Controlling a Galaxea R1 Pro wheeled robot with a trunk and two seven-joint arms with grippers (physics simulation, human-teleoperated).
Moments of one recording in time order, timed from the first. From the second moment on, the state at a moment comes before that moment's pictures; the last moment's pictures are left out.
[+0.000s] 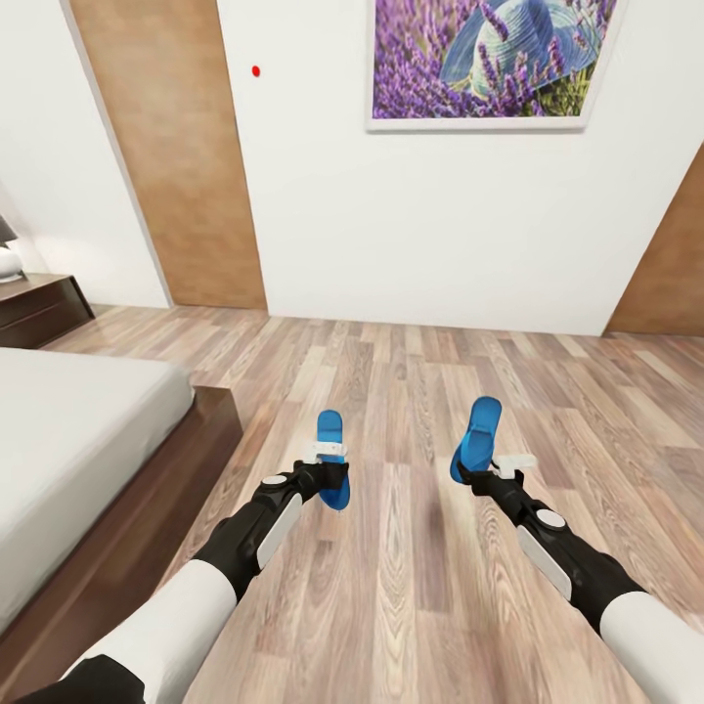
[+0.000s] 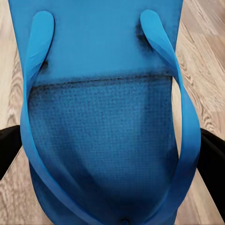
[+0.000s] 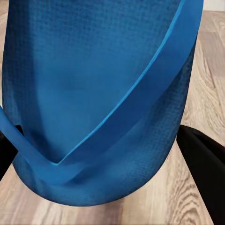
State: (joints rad) left arm -0.77 -0.13 -0.36 -0.73 0.32 0.31 -0.01; right arm -0.70 -0.29 0.47 -0.69 -0.55 -0.10 0.02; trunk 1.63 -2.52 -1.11
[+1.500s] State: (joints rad) left arm -0.77 -0.12 -0.36 -0.72 0.32 0.31 0.00; right arm -0.70 -0.29 0.47 -0.69 -0.55 -0.10 0.02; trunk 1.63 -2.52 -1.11
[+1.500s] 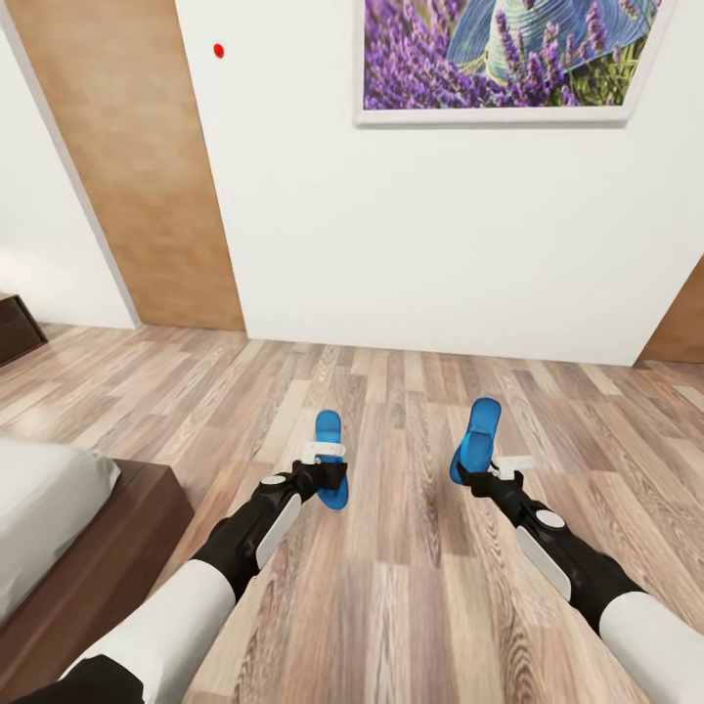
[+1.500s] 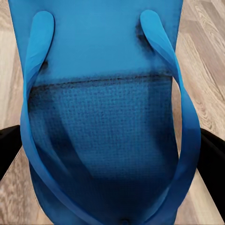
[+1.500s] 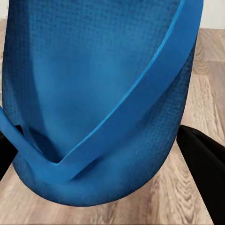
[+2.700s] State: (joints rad) left arm -0.77 -0.10 -0.36 -0.72 0.32 0.31 0.00; right arm -0.70 -0.29 0.55 -0.67 -0.51 -0.10 0.01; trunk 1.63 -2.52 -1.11
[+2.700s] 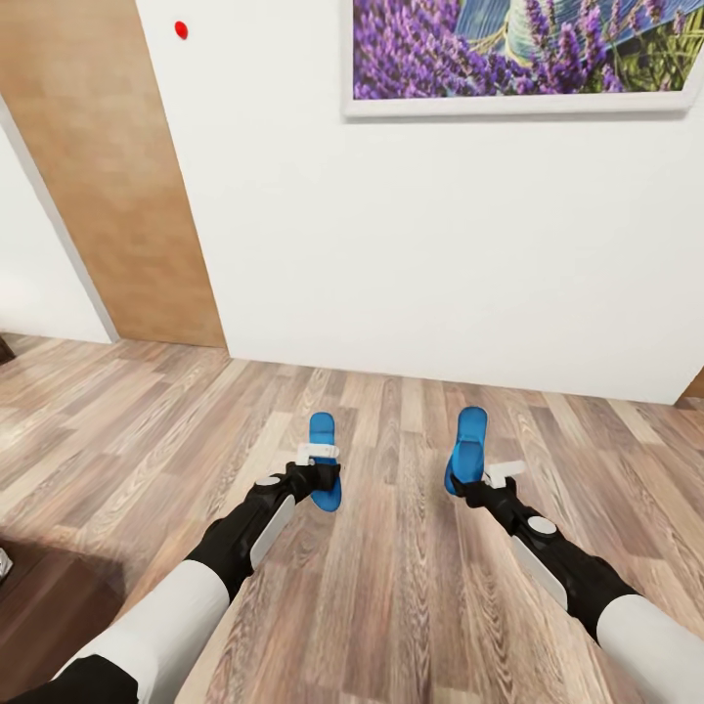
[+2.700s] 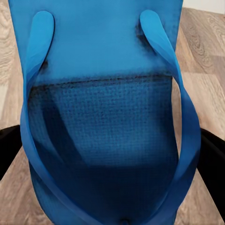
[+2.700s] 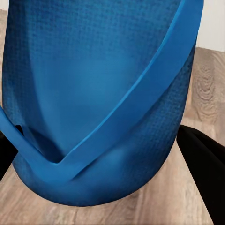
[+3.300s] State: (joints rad) left arm -0.77 -0.10 -0.36 -0.72 0.32 0.31 0.00; right arm -0.70 -0.29 0.55 -0.67 -0.51 -0.10 0.01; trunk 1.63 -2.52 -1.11
